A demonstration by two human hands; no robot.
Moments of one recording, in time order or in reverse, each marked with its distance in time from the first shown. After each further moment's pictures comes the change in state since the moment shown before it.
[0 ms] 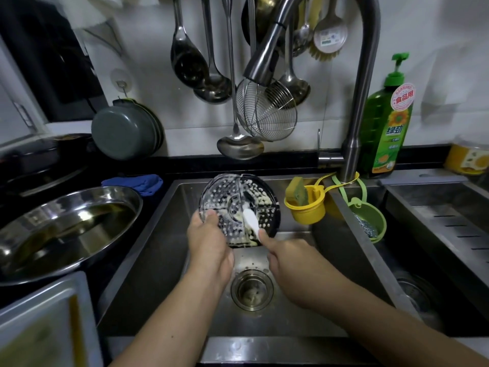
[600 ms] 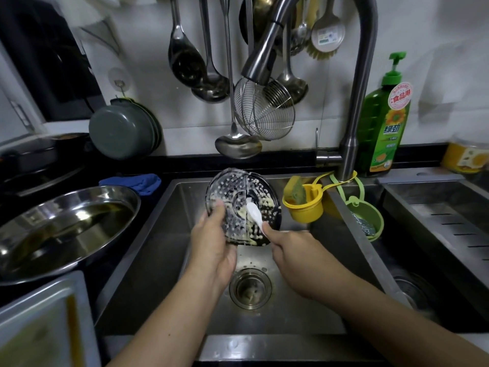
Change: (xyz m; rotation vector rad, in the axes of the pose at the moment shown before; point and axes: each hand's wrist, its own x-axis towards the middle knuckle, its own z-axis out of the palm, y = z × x) left_hand -0.006 0.005 0.002 -0.103 -0.088 -0.142; right_hand 0.004 0.014 -0.002 0.154 0.037 0.025
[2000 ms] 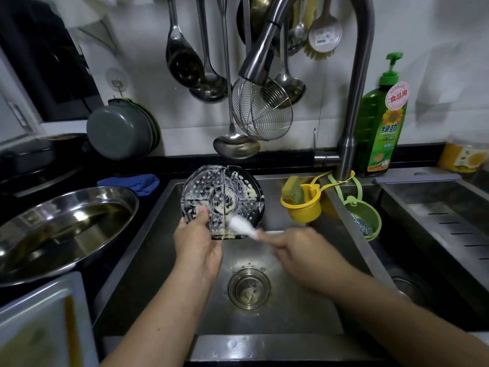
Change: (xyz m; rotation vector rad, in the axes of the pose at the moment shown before) left_hand 0.022 0.007 -0.016 -0.106 0.146 0.052; right_hand 0.003 0.020 0.000 0.062 0.034 0.006
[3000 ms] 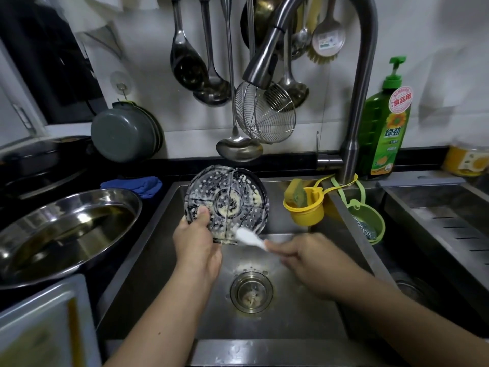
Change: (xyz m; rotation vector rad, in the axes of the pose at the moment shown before) left_hand -0.002 0.005 0.001 0.104 -0.006 0.068; right_hand -0.004 0.008 -0.006 -0.005 -0.049 0.020
